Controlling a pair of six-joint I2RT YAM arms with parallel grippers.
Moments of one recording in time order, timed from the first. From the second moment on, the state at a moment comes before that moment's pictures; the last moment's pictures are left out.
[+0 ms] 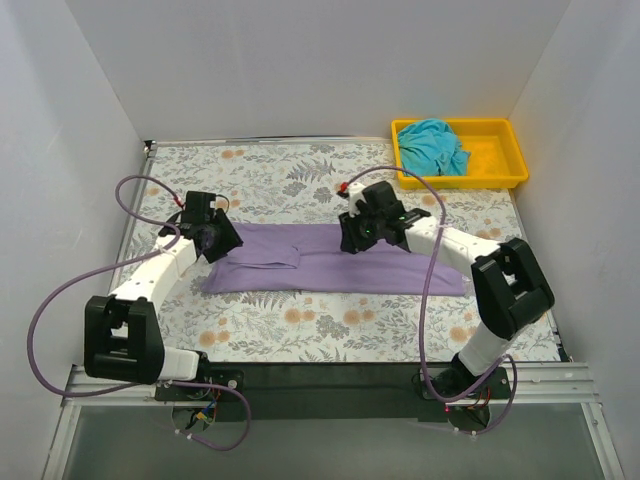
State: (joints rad) left arm -0.12 1.35 0.90 -0.50 -0.04 -0.65; right arm 0.64 1.69 1.12 -0.23 -0.30 0.06
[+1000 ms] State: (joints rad) left arm -0.21 2.40 1.97 -0.48 -0.12 -0.56; right arm 0.68 1.60 0.90 -0.55 -0.22 0.15
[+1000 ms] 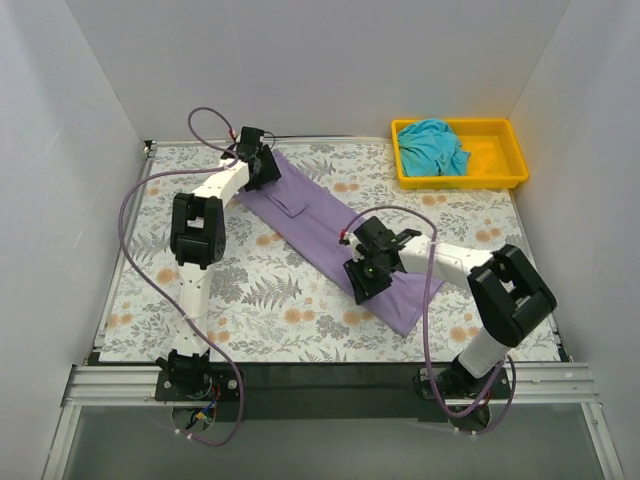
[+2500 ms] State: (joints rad) left arm -0.23 2.35 1.91 -0.50 -0.23 -0.50; right arm 0.89 1.78 1.11 -0.86 -0.18 0.05
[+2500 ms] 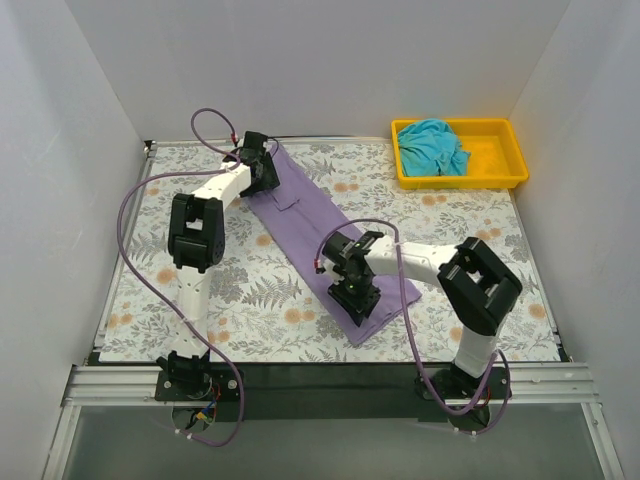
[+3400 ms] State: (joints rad) left arm -0.23 2.22 1.87 -0.43 -0.15 -0.44; right arm 1.02 1.85 1.47 -0.82 -0.29 0.23
